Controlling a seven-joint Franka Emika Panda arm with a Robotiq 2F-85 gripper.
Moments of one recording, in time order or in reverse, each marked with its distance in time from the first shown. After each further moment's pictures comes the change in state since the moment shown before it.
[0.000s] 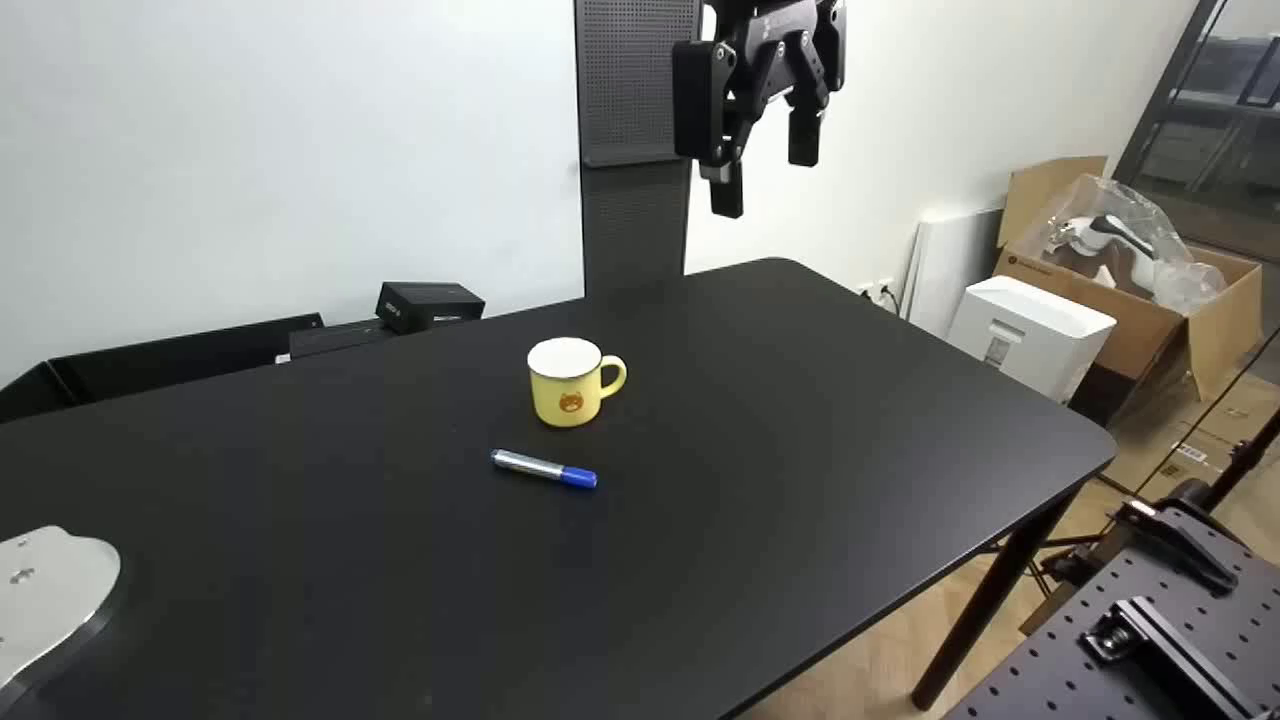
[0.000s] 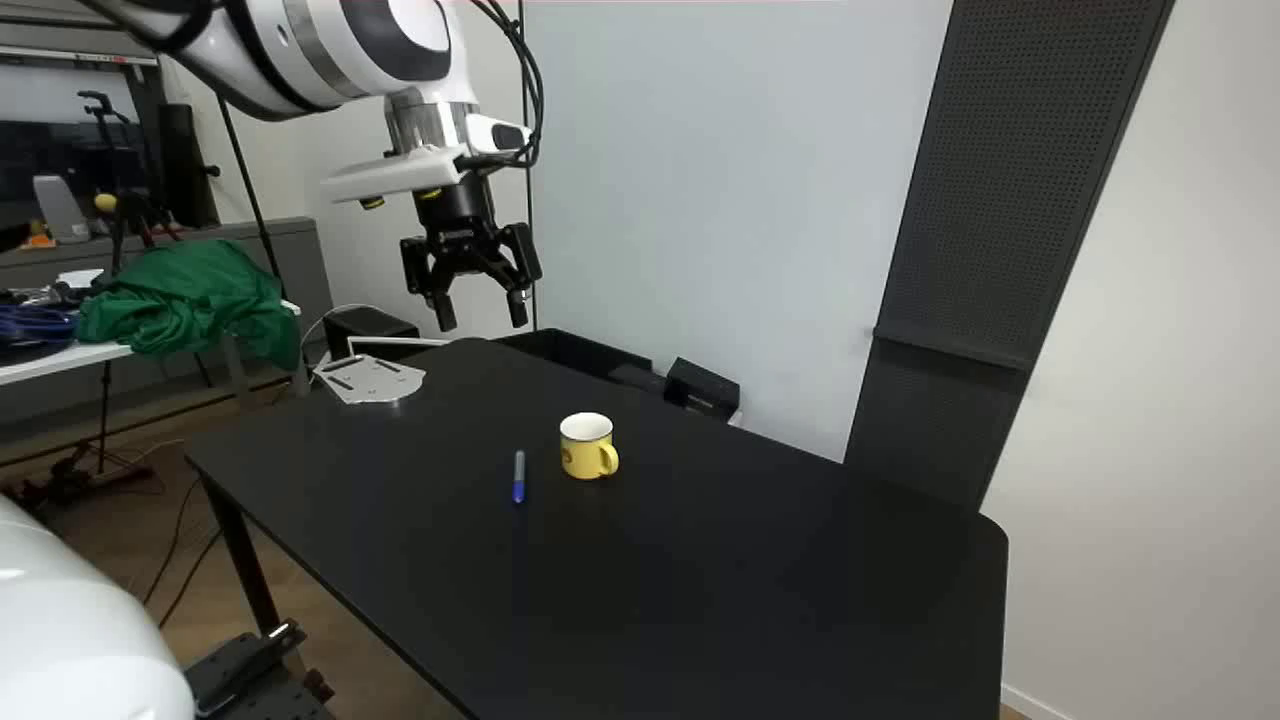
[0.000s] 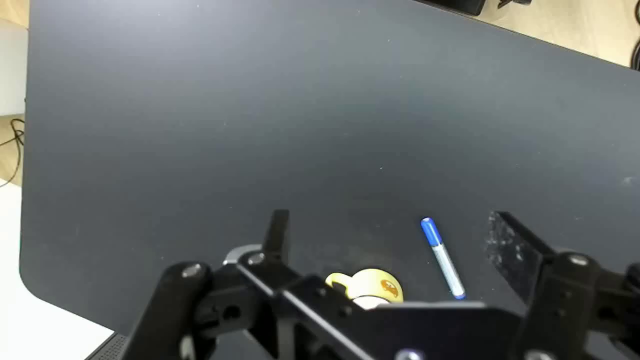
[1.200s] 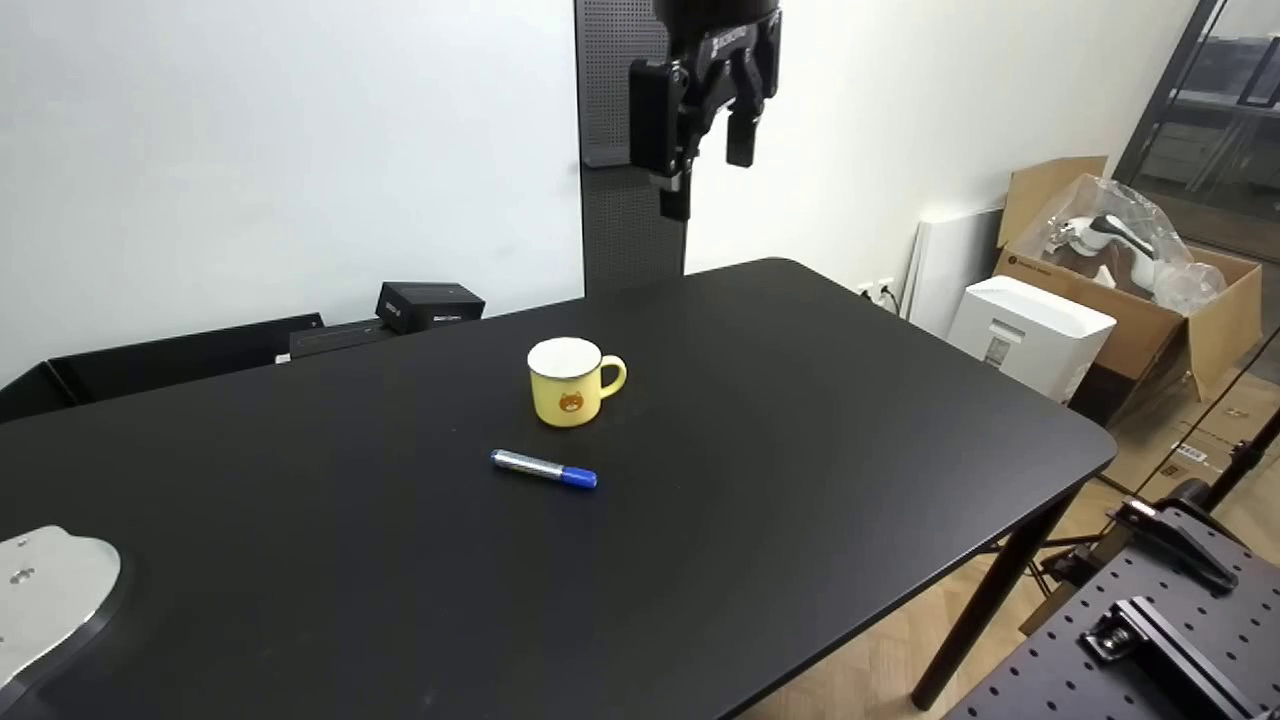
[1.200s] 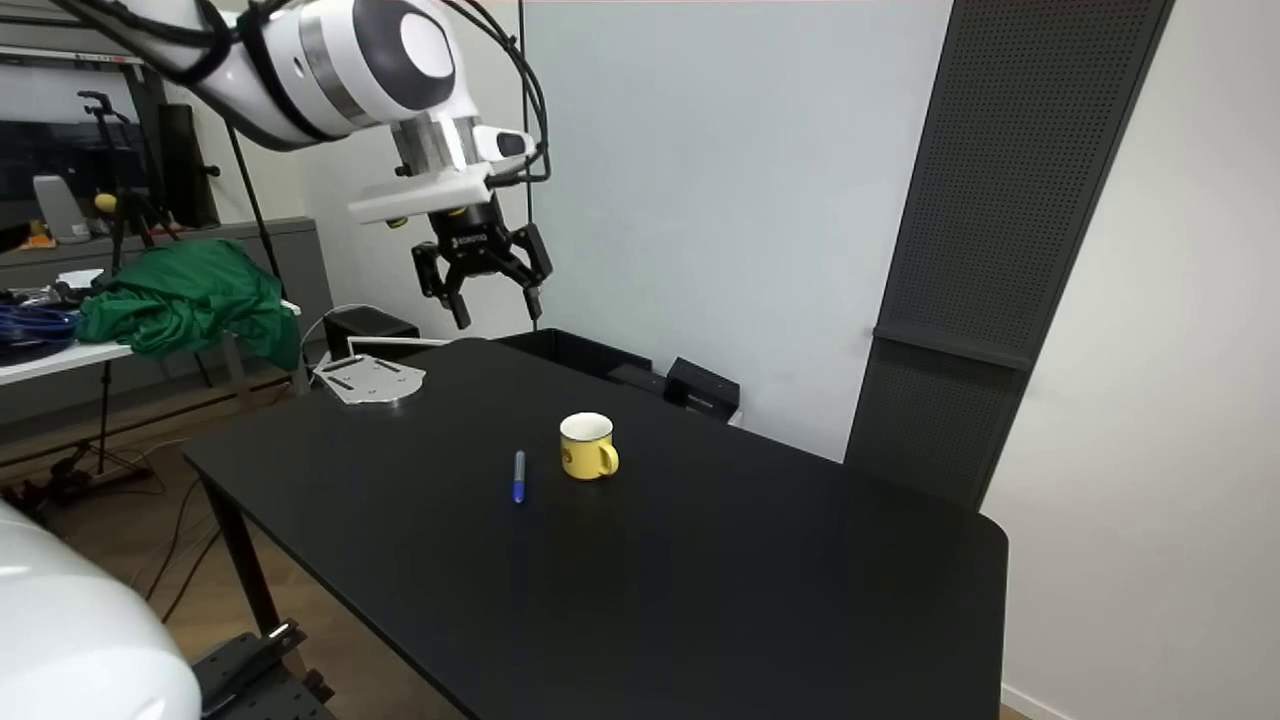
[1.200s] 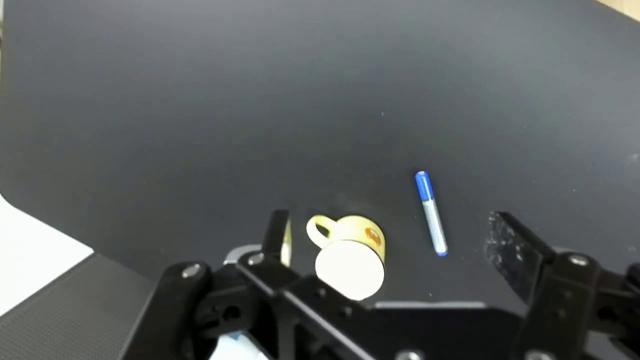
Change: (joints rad) arm 0.027 0.055 -0.005 -0.009 -0.052 0.189 -0.088
